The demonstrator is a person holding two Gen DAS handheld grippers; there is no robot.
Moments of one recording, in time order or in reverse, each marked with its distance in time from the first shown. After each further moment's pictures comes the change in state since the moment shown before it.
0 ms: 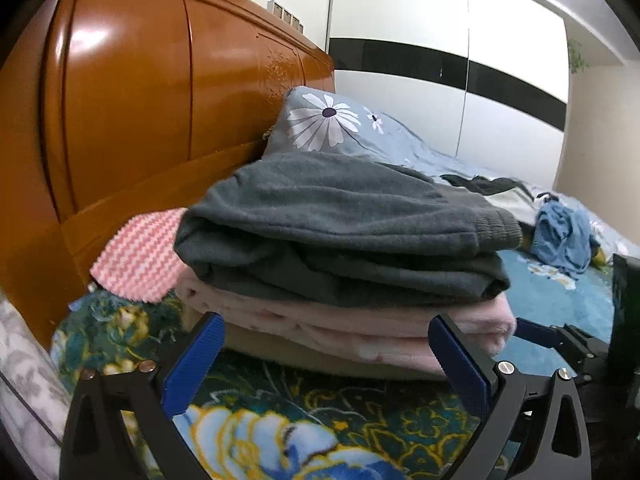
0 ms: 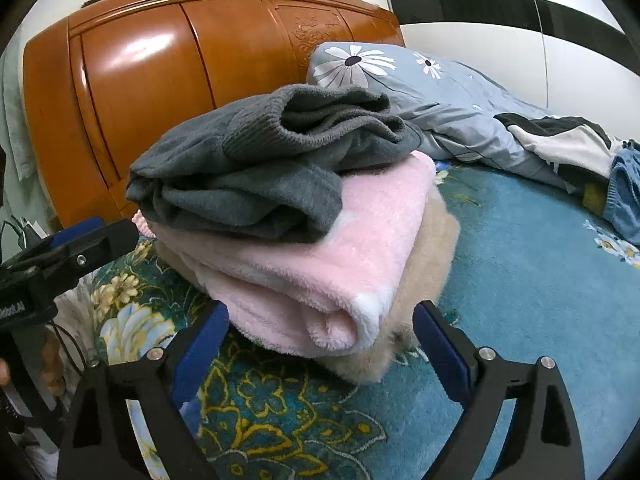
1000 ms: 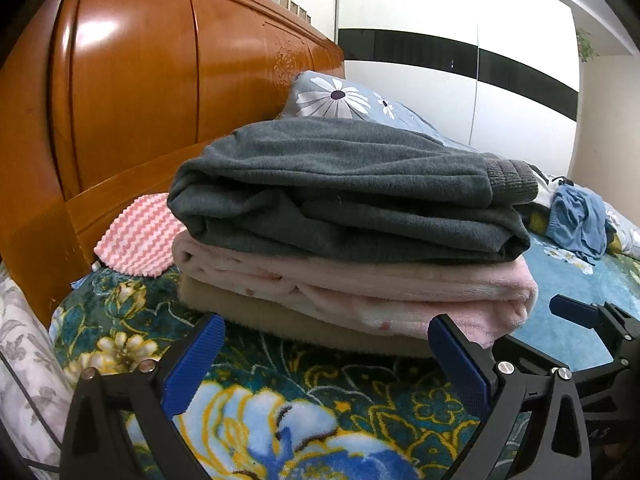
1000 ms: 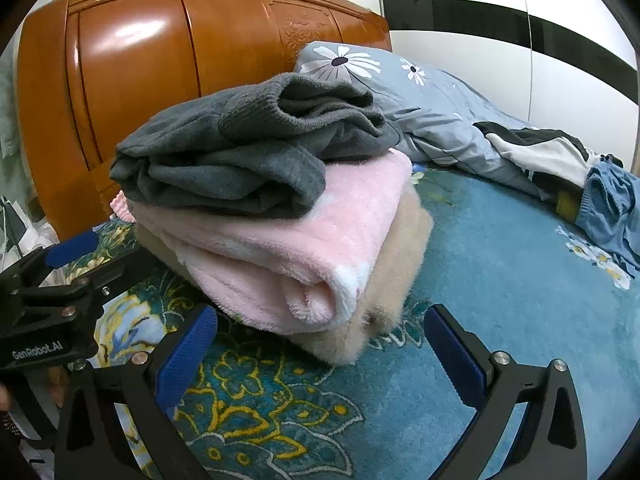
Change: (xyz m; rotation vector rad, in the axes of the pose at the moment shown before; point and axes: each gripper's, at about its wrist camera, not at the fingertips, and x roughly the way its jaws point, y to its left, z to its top) left arm 0.012 -0.013 -0.024 0.021 0.016 0.075; right arm -0.007 0.002 -0.011 -0.035 -0.001 -0.101
